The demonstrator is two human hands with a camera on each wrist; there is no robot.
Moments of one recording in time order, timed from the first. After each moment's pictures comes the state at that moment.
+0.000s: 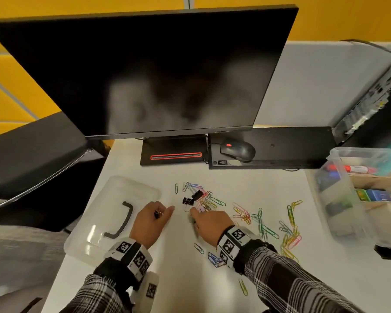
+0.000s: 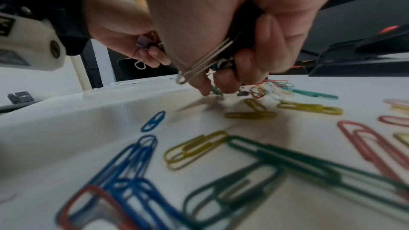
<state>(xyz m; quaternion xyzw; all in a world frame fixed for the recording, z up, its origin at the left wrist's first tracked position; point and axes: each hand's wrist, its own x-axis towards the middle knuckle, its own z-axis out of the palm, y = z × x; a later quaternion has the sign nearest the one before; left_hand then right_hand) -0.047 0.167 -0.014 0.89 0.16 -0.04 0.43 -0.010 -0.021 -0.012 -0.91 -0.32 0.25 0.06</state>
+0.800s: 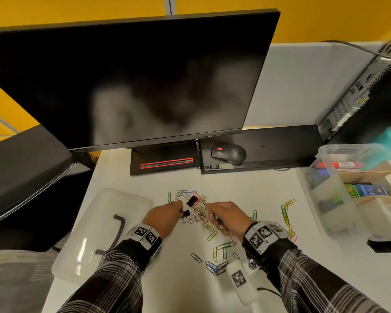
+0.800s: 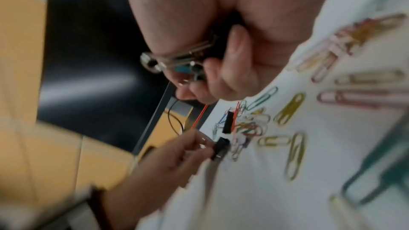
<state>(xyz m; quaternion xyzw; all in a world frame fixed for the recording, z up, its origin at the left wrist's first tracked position) 0.012 0.141 -0.017 0.97 -0.10 -0.22 0.08 0.010 -0.064 0.009 -0.69 0.05 0.35 0.63</state>
